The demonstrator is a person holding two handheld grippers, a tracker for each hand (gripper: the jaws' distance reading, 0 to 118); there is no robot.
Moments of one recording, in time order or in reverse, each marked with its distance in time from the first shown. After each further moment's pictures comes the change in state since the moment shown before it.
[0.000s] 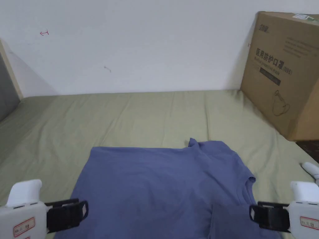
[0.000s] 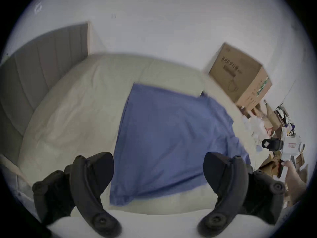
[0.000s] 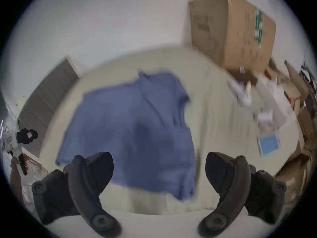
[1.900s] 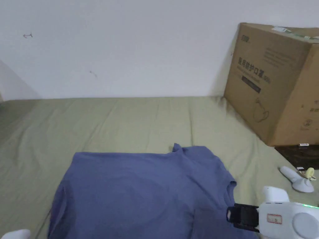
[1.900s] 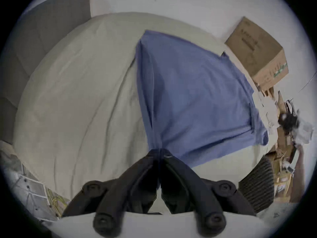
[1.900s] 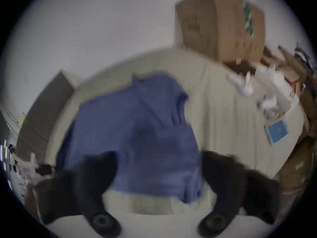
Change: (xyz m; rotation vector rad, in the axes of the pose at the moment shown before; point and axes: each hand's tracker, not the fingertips) left arm -0.043 -0.070 -0.061 -0.363 0.077 0.075; right arm 0.032 -0.018 -0.051 -0.280 -0.029 -0.153
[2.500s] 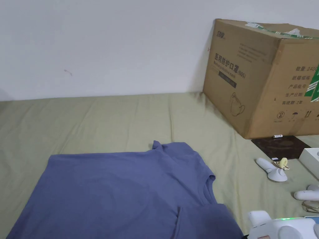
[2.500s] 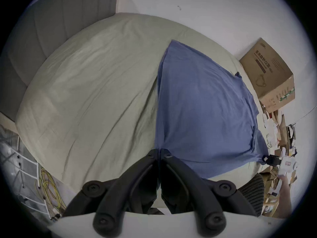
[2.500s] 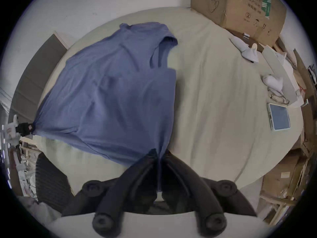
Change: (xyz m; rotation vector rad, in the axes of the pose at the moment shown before) left arm -0.025 -0.004 0.027 0.003 0.037 0.171; right arm 0.053 -0.040 -0.014 -0.163 -0.033 0.131
